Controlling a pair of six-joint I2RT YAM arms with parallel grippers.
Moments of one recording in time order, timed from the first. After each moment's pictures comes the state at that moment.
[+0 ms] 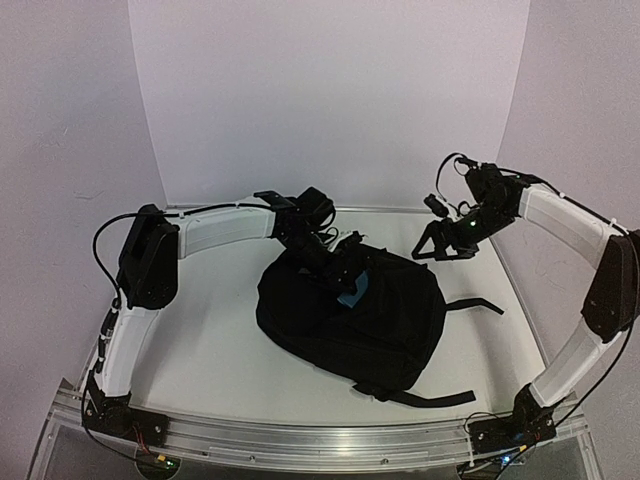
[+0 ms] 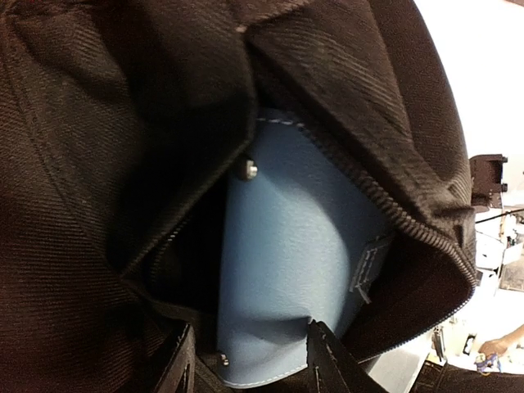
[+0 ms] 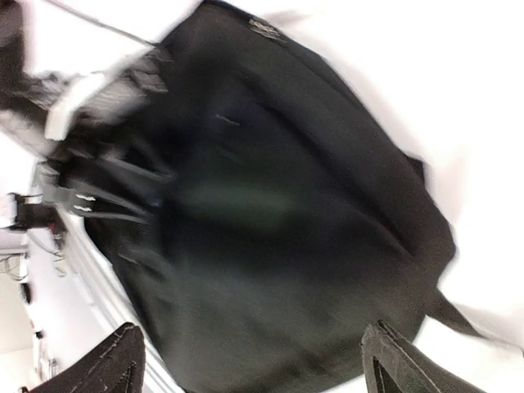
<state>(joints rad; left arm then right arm) -0.83 2.28 2.02 -0.82 0.65 -0.23 0.25 1.61 1.42 -0.99 -0.55 -0.08</state>
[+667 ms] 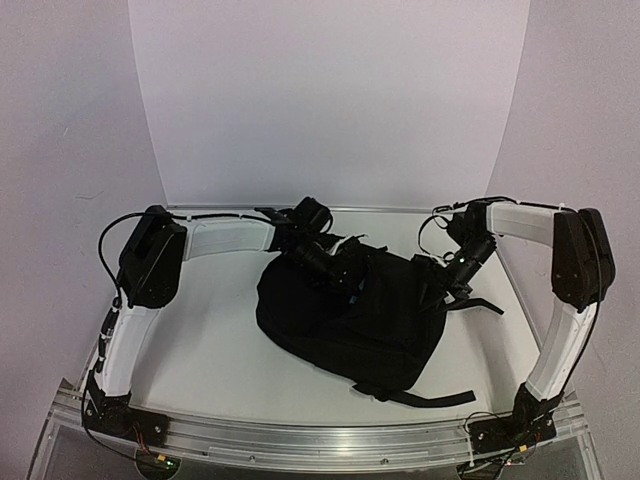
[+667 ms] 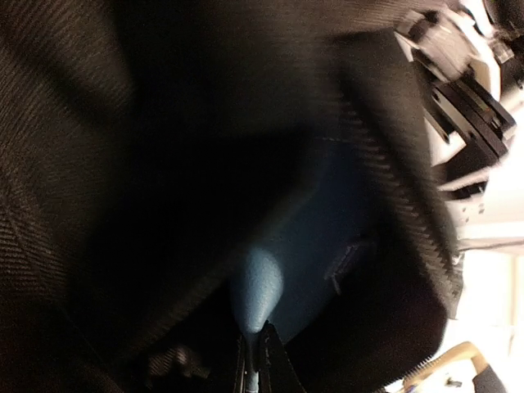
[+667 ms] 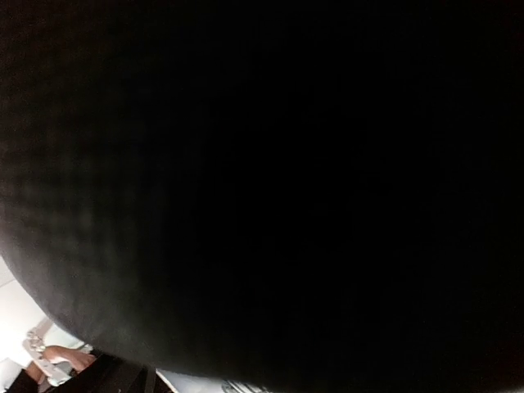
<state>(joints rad) -0.82 2.29 1.86 -0.50 0.81 -0.55 0.24 1.88 1.38 -1.23 -0.66 -0.29</state>
